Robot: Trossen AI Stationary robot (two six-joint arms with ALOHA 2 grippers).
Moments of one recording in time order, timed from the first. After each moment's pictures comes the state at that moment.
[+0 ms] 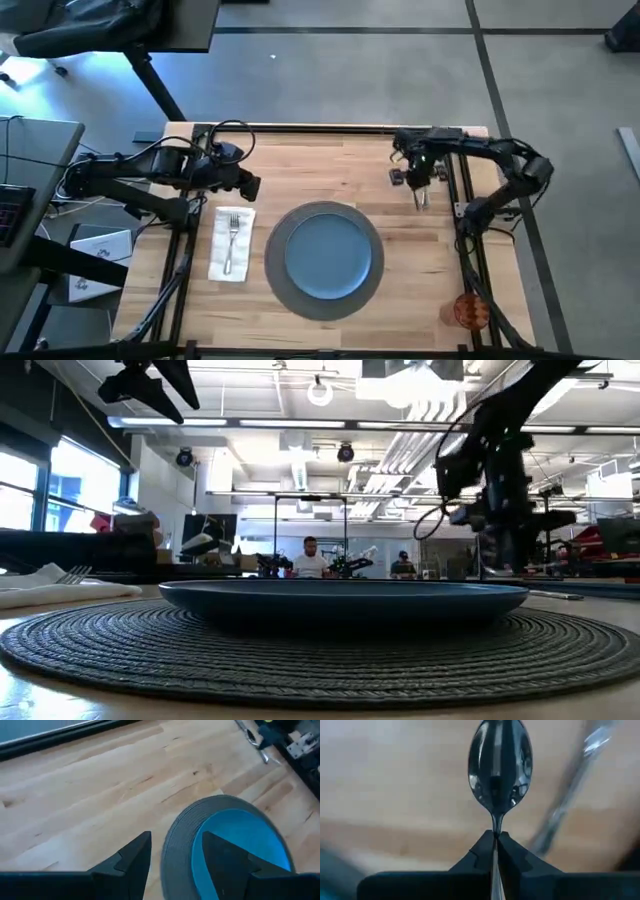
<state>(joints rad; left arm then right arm) -0.02 1.03 1.16 -1.04 -0.43 -0.92 -0.63 1.47 0.87 -1.00 -0.17 0.82</state>
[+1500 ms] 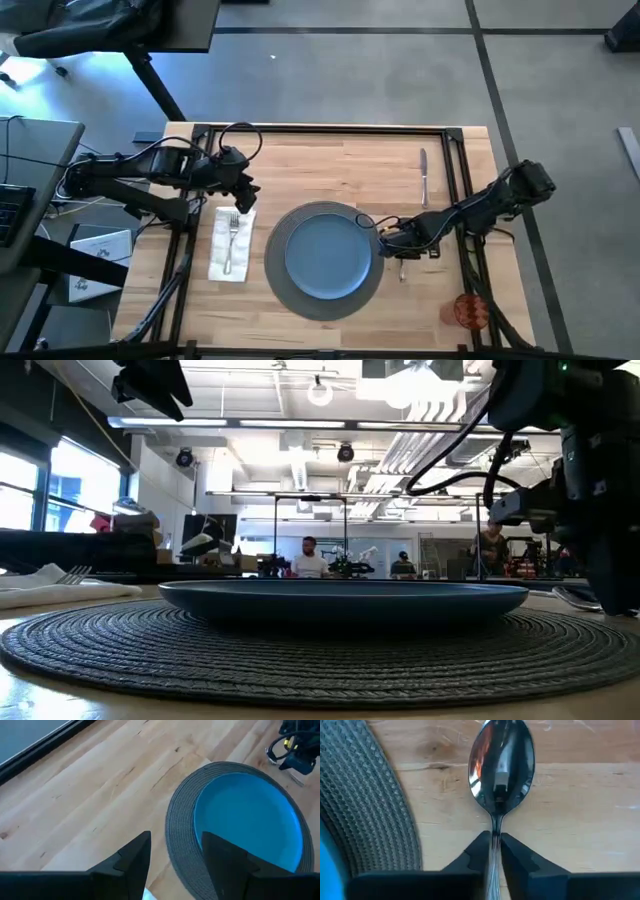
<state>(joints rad) -0.02 1.03 1.16 -1.04 -0.33 -0.67 0.33 1.53 0.73 -0.67 -0.08 1.89</state>
